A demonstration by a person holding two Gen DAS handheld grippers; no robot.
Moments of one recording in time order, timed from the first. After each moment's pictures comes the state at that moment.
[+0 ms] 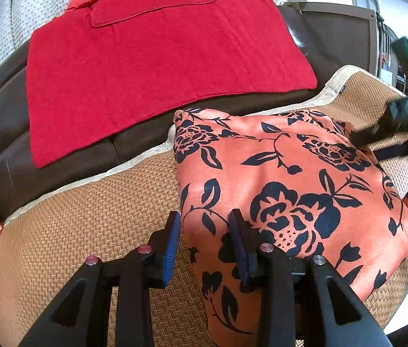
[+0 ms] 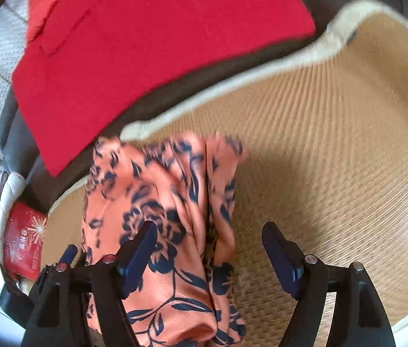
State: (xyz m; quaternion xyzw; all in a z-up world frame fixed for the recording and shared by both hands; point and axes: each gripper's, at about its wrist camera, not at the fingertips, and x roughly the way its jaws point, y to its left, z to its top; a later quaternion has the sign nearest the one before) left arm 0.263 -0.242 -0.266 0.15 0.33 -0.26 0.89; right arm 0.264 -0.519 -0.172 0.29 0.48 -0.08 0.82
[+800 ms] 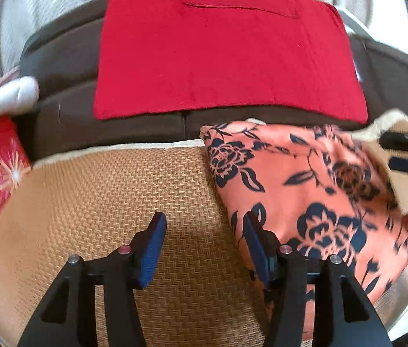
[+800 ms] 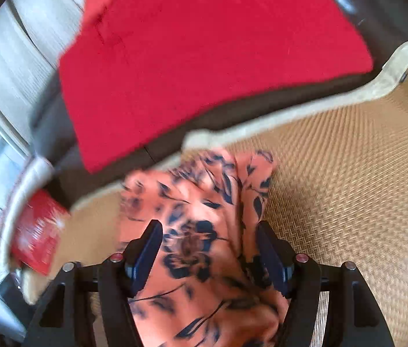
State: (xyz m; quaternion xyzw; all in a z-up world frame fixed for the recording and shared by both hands) left arm 0.276 -0.148 -0.259 0.04 0.36 -0.16 0.92; right arm 0.276 -0.438 -0.121 0.24 0.39 -0.02 0.89
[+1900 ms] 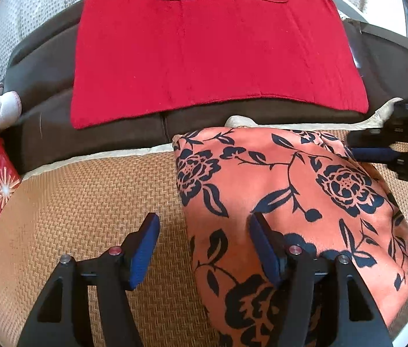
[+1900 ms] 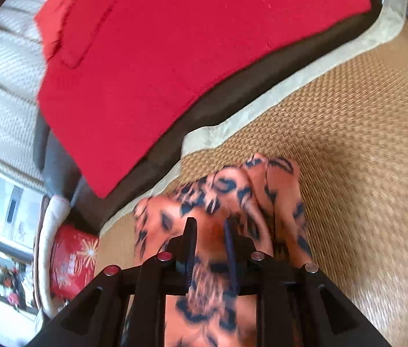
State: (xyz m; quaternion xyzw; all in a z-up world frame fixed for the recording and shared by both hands) left arm 0.295 -0.195 -0.254 0.08 0.37 -0.16 0.91; right arm 0.290 -0.491 -0.139 0.38 0.42 0.01 0.82
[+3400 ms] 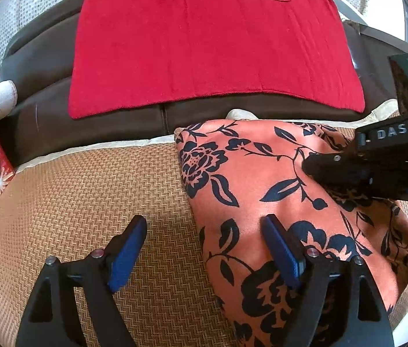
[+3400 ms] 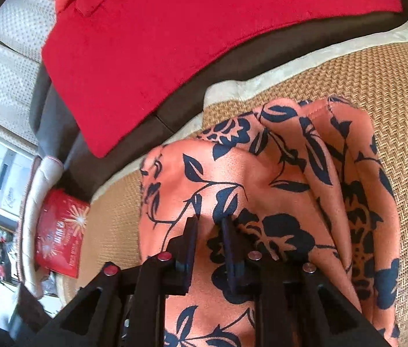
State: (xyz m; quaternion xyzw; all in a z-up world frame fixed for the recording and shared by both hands) left arm 0.301 -0.178 -0.268 0.07 0.38 -0.18 0.91; right arm 0.309 -0.428 -0.151 0.33 0.47 0.04 0.82
